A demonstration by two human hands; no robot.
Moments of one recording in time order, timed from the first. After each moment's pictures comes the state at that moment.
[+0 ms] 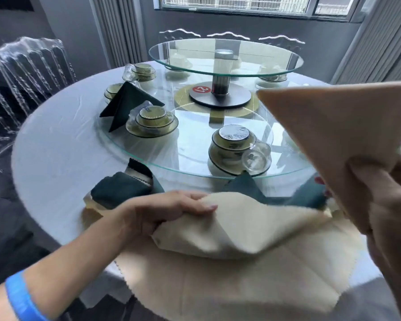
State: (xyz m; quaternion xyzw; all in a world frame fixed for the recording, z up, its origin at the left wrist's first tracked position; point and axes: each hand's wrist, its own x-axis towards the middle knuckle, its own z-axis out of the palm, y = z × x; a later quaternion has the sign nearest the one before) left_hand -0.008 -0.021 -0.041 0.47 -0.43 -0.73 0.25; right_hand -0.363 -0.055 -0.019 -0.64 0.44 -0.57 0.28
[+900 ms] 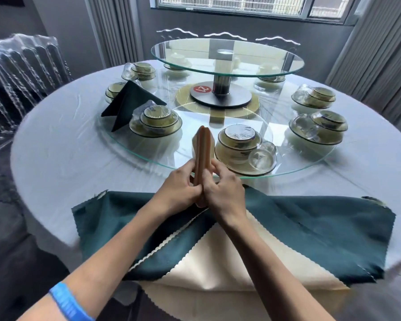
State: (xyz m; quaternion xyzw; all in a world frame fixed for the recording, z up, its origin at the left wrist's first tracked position) left_hand 0.003 -0.053 -0.075 0.60 -0.63 -0.30 0.39; right_hand -0.118 -0.074 -0.076 -0.67 0.55 -0.39 0.30
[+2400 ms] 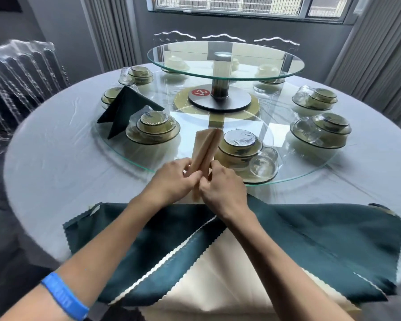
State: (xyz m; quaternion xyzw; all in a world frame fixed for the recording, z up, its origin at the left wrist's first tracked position) left_hand 0.023 -0.085 -0.062 0.69 -0.63 -0.22 0.30; right_hand -0.113 -0.102 -0.066 -0.77 0.58 -0.22 0.15
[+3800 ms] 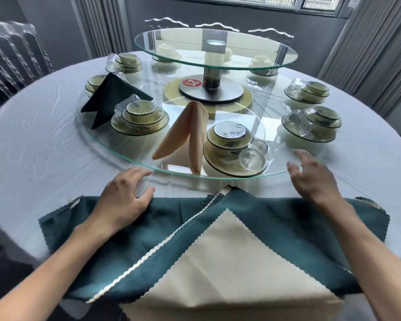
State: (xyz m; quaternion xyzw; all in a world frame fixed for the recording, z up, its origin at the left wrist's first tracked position) left_hand 0.062 -0.034 -0.100 0.73 -0.62 -0.07 0.28; right_hand -0.299 -0.165 -0.066 -0.69 0.70 -0.17 0.08
